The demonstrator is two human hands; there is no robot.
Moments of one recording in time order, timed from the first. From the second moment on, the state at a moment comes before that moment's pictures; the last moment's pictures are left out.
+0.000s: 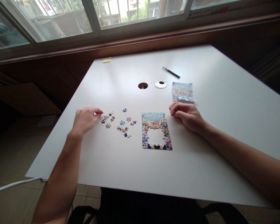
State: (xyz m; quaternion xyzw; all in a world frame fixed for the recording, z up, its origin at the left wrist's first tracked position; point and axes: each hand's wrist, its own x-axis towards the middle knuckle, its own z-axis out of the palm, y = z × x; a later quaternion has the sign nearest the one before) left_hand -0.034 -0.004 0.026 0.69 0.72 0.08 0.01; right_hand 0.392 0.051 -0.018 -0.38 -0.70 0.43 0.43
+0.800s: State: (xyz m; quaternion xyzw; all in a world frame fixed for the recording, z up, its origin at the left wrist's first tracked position) left_hand -0.027 -0.004 0.024 0.74 0.65 0.14 0.06; right_hand 0.392 0.051 -0.017 -0.39 -0.70 0.42 0.43
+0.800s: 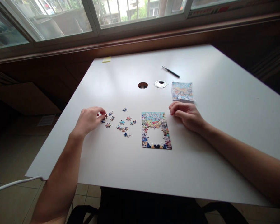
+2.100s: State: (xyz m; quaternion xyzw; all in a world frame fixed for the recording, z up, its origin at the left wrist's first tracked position) left_hand -0.029 -0.006 0.032 0.83 0.53 0.09 0.16; right_hand 0.390 0.050 -0.016 -0.39 -0.70 0.42 0.43
